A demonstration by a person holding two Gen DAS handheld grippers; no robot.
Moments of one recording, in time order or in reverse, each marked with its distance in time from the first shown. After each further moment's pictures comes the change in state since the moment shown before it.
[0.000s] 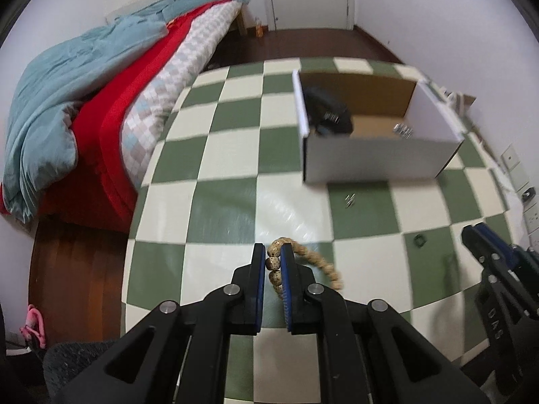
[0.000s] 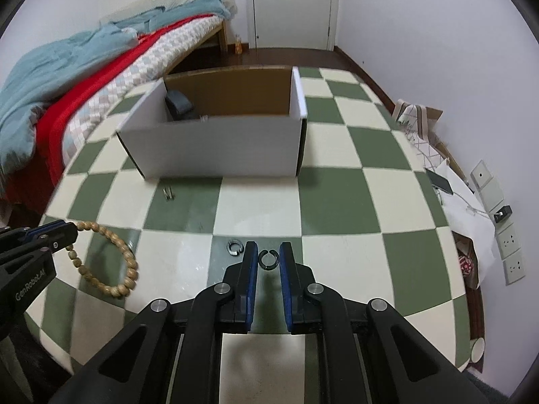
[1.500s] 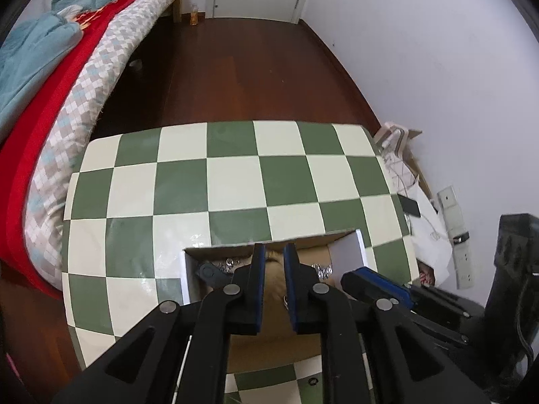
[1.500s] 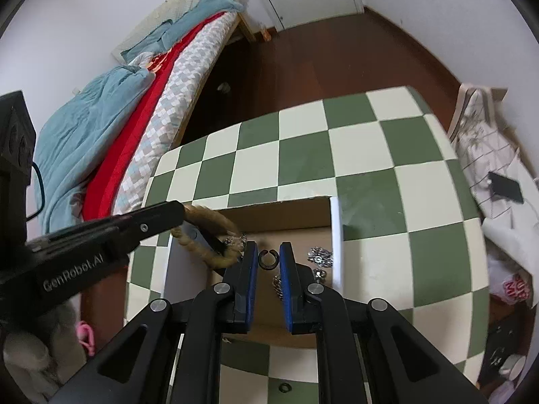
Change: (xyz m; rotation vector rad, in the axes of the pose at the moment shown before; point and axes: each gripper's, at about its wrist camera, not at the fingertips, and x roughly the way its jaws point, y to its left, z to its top) left arm 0.045 -0.037 0.208 -0.005 0.106 -0.339; right arm 0.084 -0.039 0.188 0.197 0.198 0.356
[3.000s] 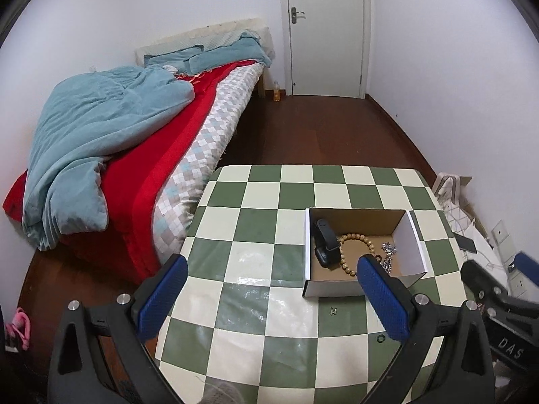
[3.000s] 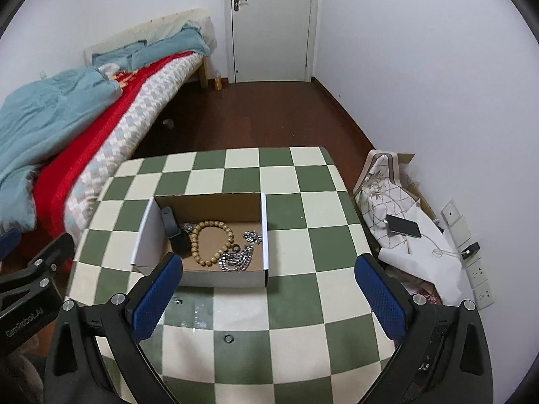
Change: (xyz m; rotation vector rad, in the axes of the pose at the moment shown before) left arm -0.131 0.021 -0.147 -0.062 -0.379 0.340; right arm -0.130 0.062 -0.108 -0.154 -0.310 -0.412
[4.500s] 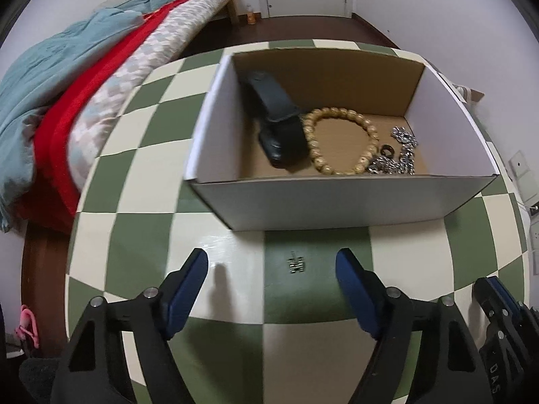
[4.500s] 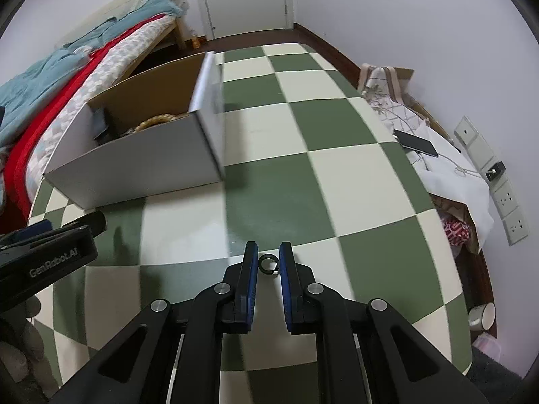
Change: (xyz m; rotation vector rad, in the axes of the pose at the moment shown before) left arm 0.151 -0.083 -0.083 0.105 0.326 -0.020; right arm 0.131 -0.046 -0.120 0.124 0.198 -0.004
